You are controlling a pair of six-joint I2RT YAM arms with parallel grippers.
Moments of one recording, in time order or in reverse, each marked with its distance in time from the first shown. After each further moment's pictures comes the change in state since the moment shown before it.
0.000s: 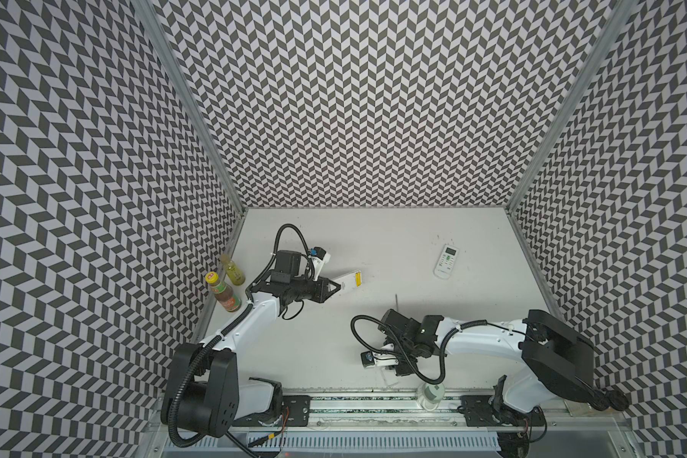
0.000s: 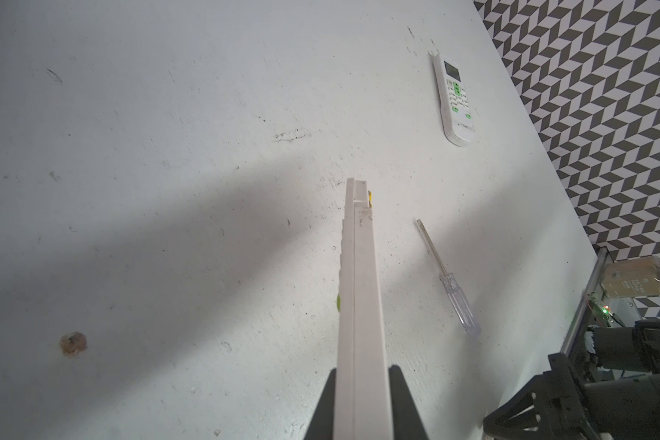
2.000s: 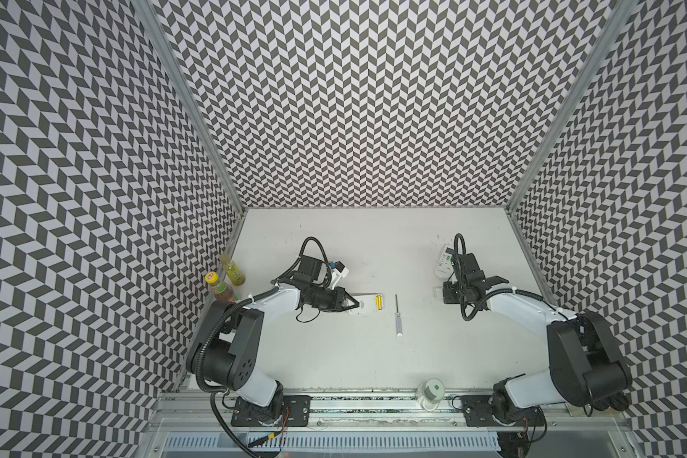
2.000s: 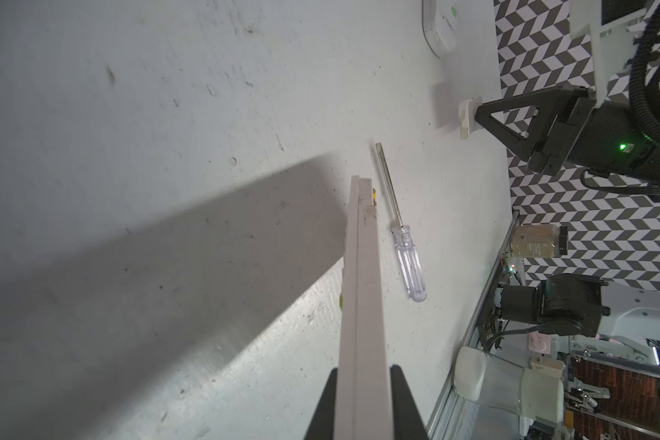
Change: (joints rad) left arm -0.114 0.273 0.033 0.033 0.171 -0.165; right arm -0.814 -0.106 -0.018 0.044 0.383 0.952
